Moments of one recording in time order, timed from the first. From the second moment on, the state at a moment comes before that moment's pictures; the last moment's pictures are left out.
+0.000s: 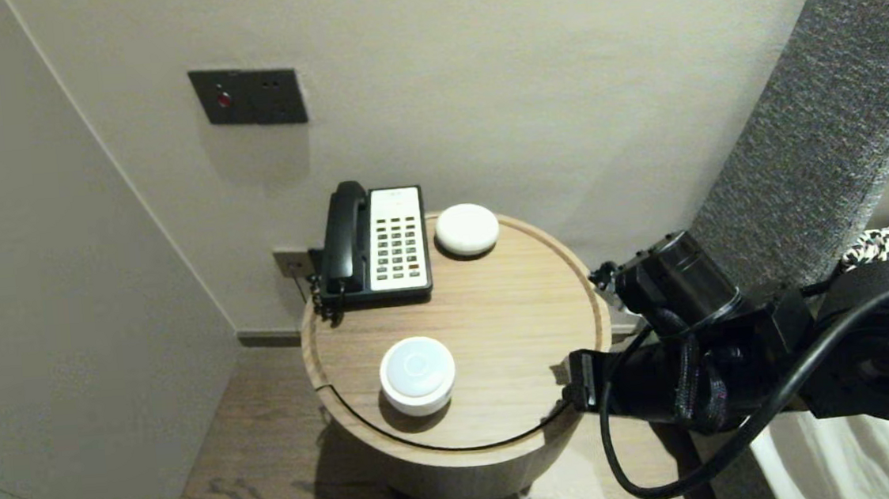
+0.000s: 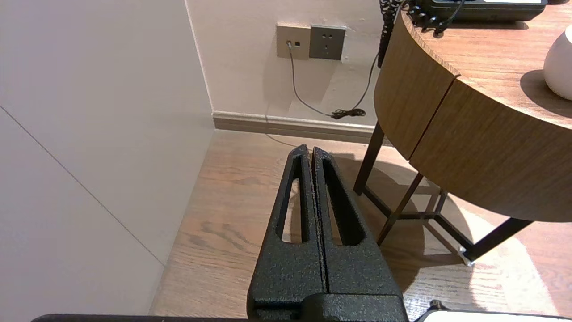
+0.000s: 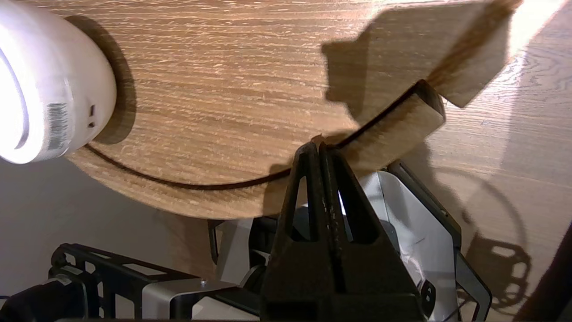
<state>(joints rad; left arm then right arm) 0.01 0.00 0.00 -0.01 0.00 -0.01 0.64 1.69 -0.97 0.06 0.01 0.66</state>
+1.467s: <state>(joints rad) 0.01 0.00 0.00 -0.01 0.00 -0.01 0.75 1.60 -0.75 0.03 0.03 0.67</state>
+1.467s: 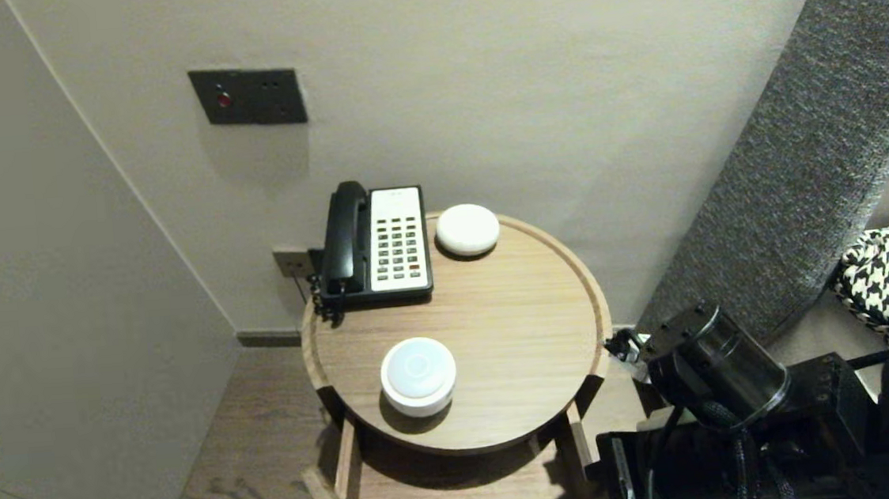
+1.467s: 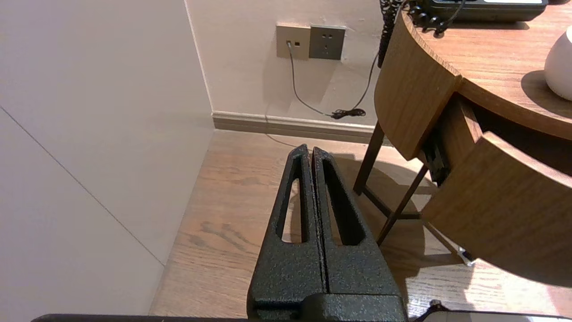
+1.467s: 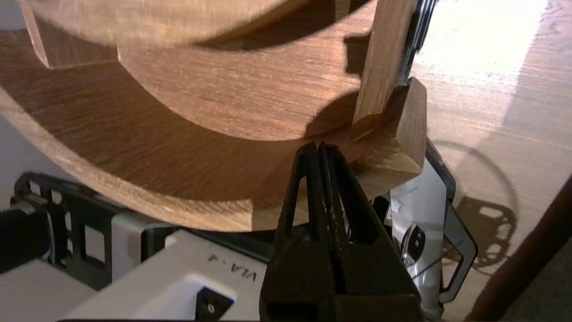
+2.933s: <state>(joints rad) 0.01 0.00 0.00 -0.01 0.00 -0.01 0.84 1.48 -0.66 0.04 0.12 0.72</state>
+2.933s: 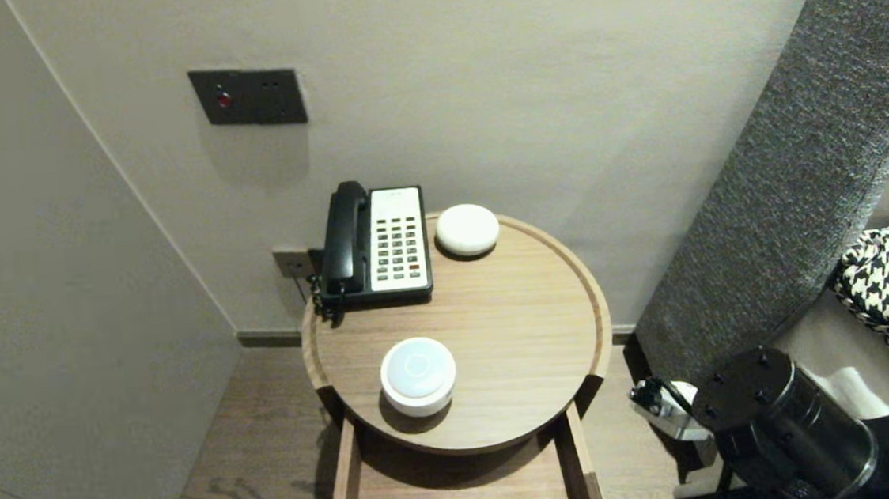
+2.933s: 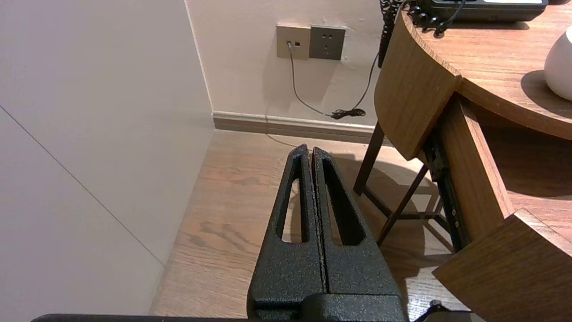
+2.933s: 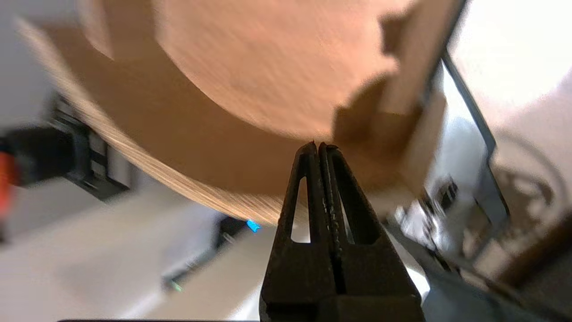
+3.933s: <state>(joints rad) 0.01 0.00 0.00 -0.01 0.00 -0.01 0.72 1.81 -1.80 0.83 -0.01 0.37</state>
